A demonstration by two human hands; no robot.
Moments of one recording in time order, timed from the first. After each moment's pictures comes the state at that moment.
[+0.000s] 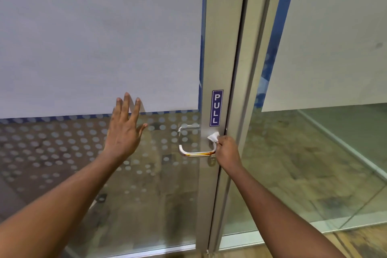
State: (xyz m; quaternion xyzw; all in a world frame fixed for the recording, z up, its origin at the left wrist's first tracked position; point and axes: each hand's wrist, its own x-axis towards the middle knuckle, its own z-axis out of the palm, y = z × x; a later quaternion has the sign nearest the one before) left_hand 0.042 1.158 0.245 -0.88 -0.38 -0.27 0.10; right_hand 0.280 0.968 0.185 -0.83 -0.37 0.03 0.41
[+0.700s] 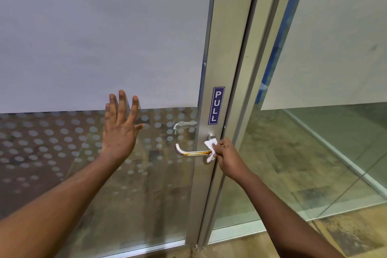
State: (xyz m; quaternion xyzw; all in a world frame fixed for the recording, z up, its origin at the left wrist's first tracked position) left_hand 0.057 1.173 0.226 -0.87 -0.39 -0.27 0.17; right_hand 0.280 0.945 0.172 -0.81 -0.44 0.13 0.38
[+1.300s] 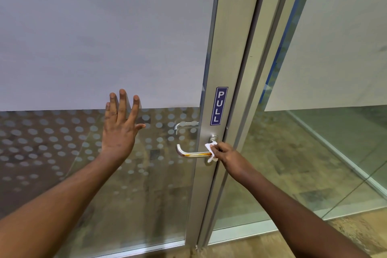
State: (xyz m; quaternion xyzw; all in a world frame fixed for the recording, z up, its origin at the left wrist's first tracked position) left_hand 0.059 1.183 0.218 -0.86 -0.38 -0.29 0.19; right_hand 0.297 0.947 0.164 -0.79 -0.54 0.05 0.27
